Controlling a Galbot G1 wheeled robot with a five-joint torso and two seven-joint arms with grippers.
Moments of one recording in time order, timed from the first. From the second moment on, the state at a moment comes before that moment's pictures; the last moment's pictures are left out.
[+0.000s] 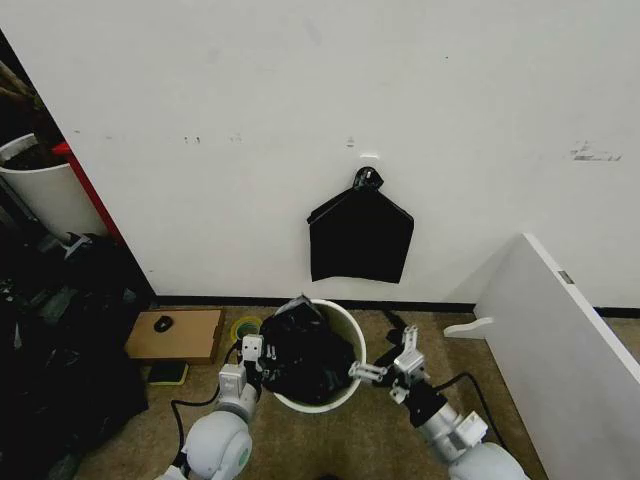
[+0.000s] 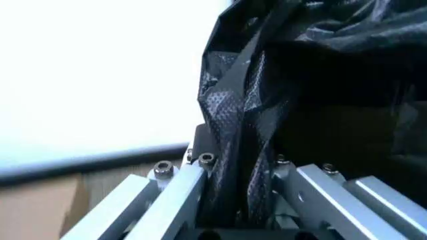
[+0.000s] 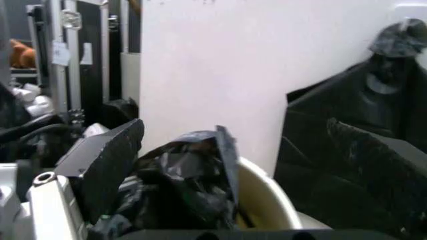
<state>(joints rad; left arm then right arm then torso) 1.36 -1.20 -0.19 -1.81 -0.19 -0.03 -0.16 -1.51 0.95 0.11 2.09 0.18 0.32 -0.02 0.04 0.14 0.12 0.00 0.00</state>
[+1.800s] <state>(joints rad) 1.37 -1.15 -0.20 -1.70 0.05 -0.49 0.15 -1.36 1.03 0.18 1.91 -0.06 0.41 -0.02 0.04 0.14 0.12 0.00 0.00</state>
